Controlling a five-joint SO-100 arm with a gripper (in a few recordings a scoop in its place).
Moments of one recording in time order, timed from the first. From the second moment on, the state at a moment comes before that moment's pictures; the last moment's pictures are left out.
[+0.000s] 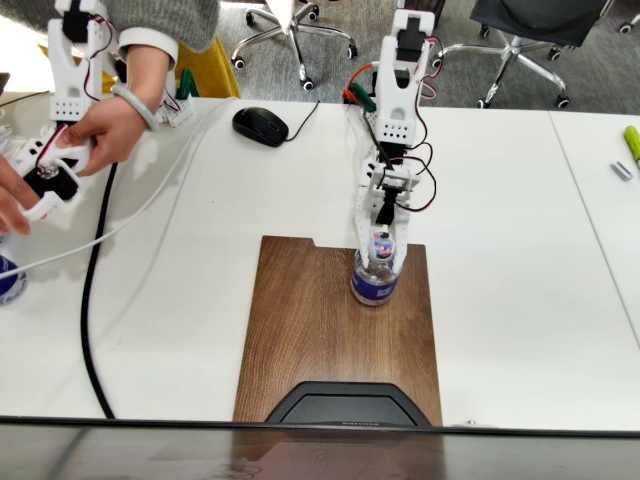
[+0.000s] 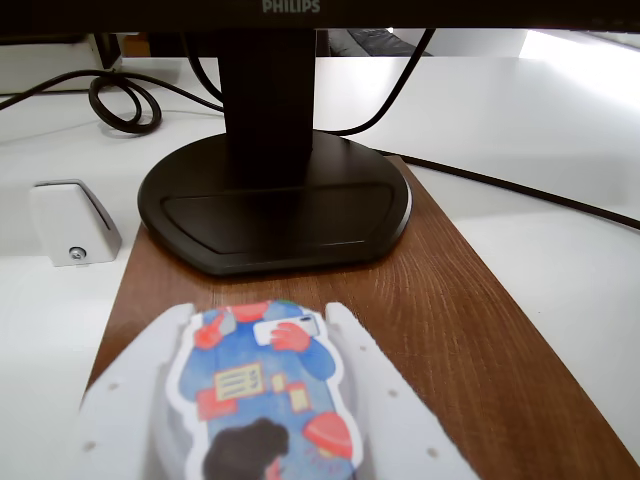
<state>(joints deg) 0.8 67.1 104.1 -35.0 -92.5</state>
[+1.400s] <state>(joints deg) 3.2 73.2 105.6 -27.8 -91.9</state>
